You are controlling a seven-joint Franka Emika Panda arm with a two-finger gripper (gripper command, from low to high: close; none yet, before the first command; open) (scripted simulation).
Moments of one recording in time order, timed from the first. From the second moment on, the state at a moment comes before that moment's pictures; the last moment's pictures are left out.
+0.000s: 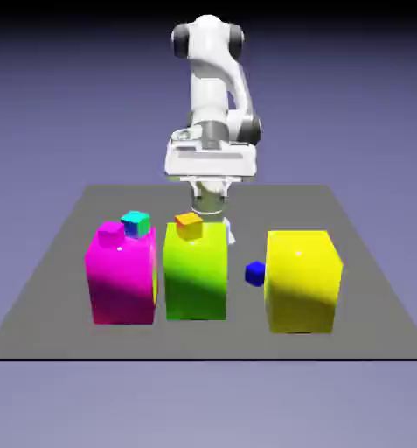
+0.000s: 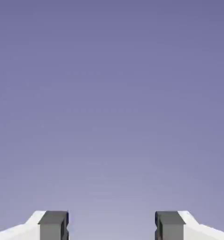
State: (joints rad) arm 0.03 -0.58 0.00 -2.80 0.04 3.00 0.76
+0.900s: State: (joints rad) arm -0.01 -0.75 0.98 -2.83 0.58 2.60 1.81
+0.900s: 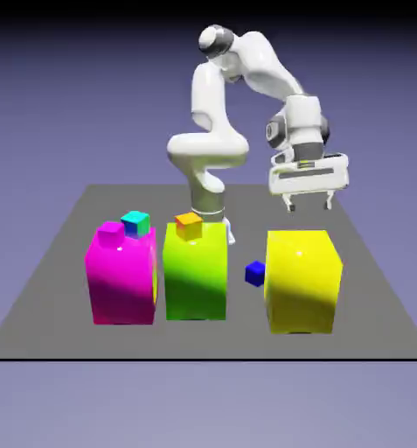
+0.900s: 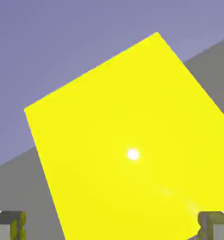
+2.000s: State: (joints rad) arm -0.50 -0.83 2.08 -2.98 0.55 2.82 2.53
